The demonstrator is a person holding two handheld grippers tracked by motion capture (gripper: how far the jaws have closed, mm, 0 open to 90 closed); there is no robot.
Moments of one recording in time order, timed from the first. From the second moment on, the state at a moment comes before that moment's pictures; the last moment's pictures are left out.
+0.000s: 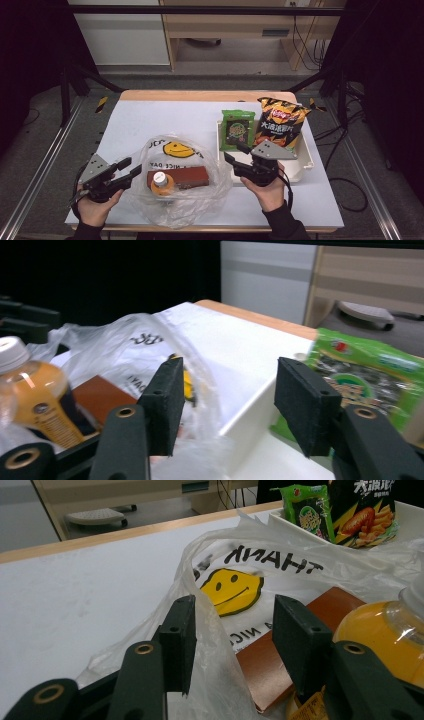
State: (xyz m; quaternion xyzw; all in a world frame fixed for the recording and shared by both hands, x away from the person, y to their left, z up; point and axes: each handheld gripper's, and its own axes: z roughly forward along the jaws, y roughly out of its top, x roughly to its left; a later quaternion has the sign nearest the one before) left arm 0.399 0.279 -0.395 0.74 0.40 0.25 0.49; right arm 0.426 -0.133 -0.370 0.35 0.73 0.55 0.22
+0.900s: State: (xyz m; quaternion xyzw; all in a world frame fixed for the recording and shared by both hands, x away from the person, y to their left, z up) left arm 0.400 0.276 -0.436 0.77 0.41 0.21 0.44; right arm 0.434 -0.064 -0.426 0.29 0.82 0.48 0.14
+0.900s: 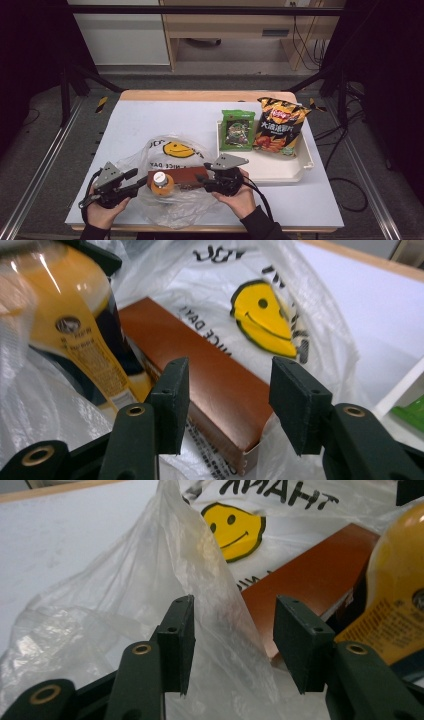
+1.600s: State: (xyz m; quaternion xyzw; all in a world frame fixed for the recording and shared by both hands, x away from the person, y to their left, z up) left arm 0.401 0.272 -0.464 0.80 0.41 0.19 0.39; right arm 0.433 -0.061 -0.454 0.28 0.85 0.43 0.15
